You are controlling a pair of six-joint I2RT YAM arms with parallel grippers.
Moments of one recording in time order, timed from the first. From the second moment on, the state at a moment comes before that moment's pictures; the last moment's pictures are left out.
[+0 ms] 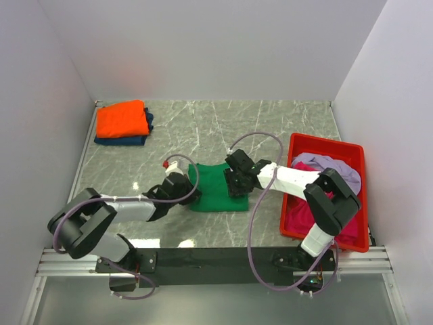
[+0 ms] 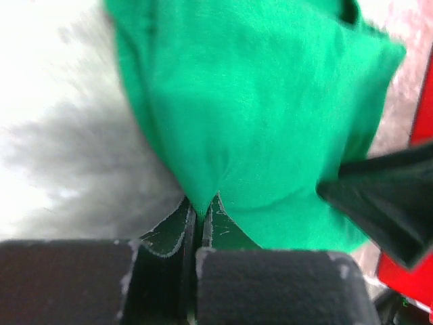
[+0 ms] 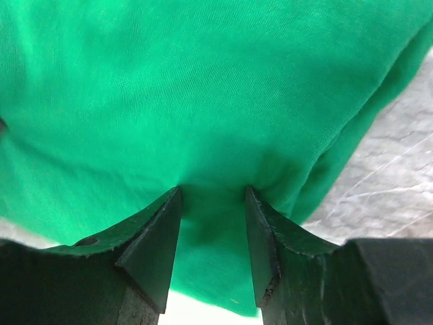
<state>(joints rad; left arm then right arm) -0.72 1.43 0.42 0.37 -0.11 -0.96 0.73 1.65 0.96 -0.42 0.05 0.46</state>
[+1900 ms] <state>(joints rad) -0.49 1.21 0.54 -0.05 -0.10 -0.75 0.67 1.67 1.21 -0.48 -0.05 0.40</state>
